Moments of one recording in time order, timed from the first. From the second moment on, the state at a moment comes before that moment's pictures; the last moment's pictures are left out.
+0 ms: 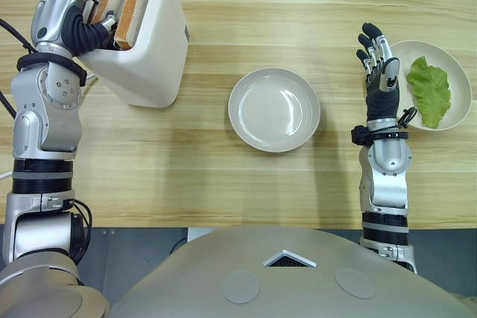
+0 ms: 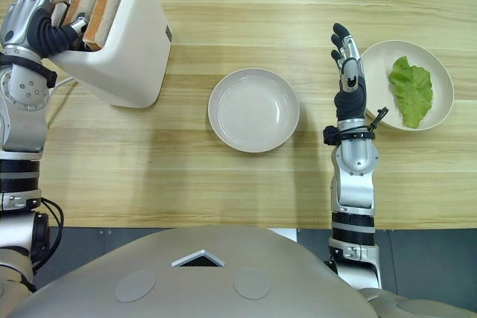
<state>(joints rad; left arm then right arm) -0.22 0.73 0.01 0.03 0.64 0.11 -0.13 0.16 -0.16 -0.07 -0.14 -0.04 -0.20 0.09</state>
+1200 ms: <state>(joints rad) -0.53 0.79 0.28 -0.22 -0.25 0.18 -0.50 0.21 -0.63 -0.28 -0.02 -0.80 -0.01 -0.21</state>
